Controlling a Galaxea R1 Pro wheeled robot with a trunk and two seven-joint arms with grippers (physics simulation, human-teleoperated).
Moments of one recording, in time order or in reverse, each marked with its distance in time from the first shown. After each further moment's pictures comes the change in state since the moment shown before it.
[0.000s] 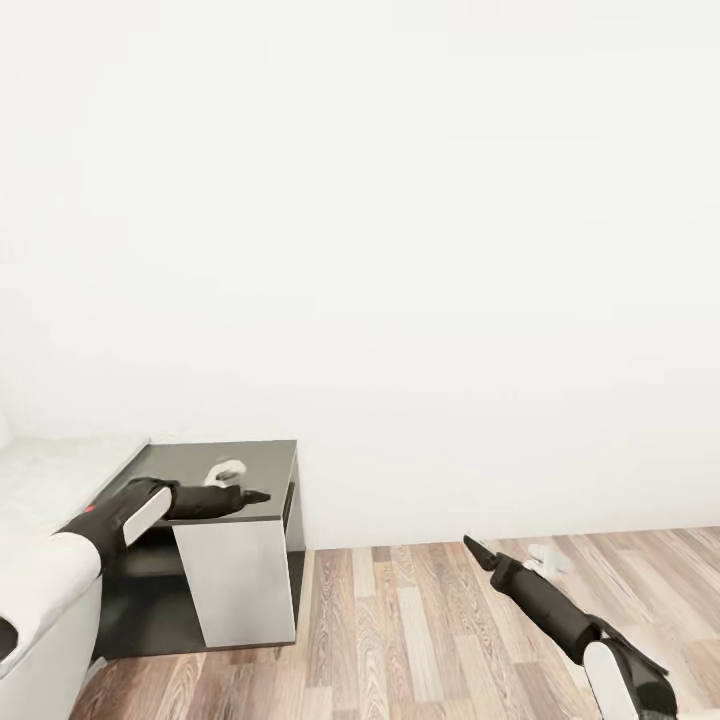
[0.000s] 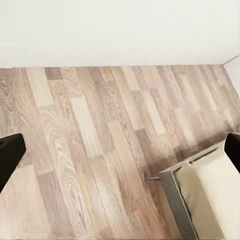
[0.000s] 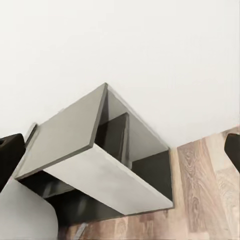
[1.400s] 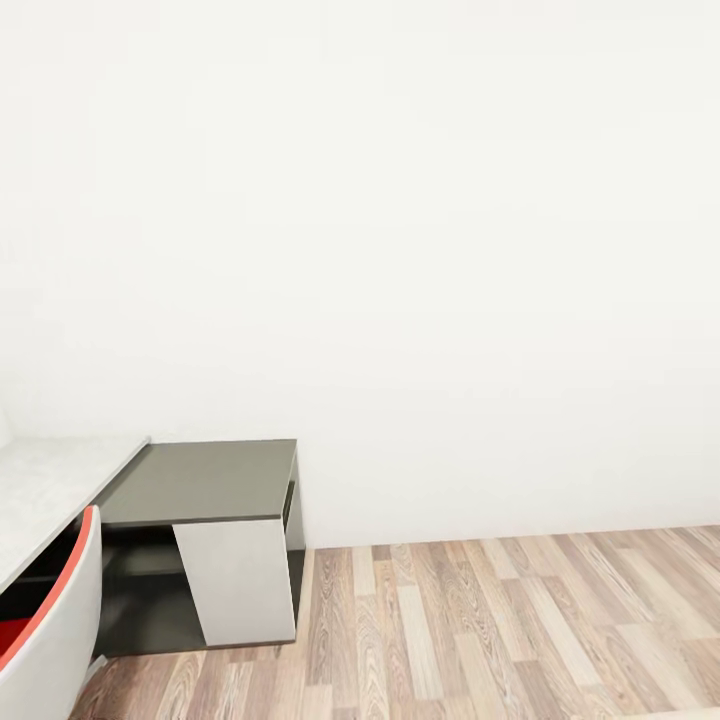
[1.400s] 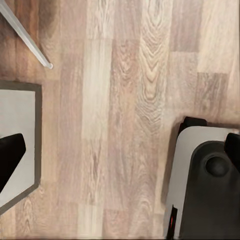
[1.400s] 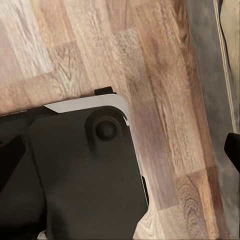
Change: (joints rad) left arm 0.805 -0.147 -0.067 0.412 -0.028 -0.734 0.623; right arm -0.022 0.041 0.514 1.428 0.052 -0.614 -0.586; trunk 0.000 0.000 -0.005
